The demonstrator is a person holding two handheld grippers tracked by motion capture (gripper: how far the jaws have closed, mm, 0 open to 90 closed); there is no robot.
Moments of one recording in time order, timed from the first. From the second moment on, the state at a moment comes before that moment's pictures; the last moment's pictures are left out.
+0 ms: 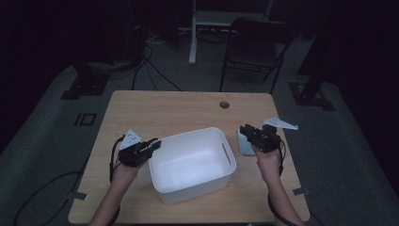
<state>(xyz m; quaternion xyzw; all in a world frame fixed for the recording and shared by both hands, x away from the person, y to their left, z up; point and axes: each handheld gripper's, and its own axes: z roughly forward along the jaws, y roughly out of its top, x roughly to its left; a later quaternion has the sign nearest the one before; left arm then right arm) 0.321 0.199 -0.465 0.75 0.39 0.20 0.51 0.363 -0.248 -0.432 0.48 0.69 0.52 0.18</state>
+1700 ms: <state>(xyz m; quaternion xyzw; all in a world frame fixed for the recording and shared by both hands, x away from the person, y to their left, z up) 0.323 0.200 -0.466 0.74 0.39 0.19 0.51 0.451 -0.275 -0.551 0.57 0.71 0.31 0.25</state>
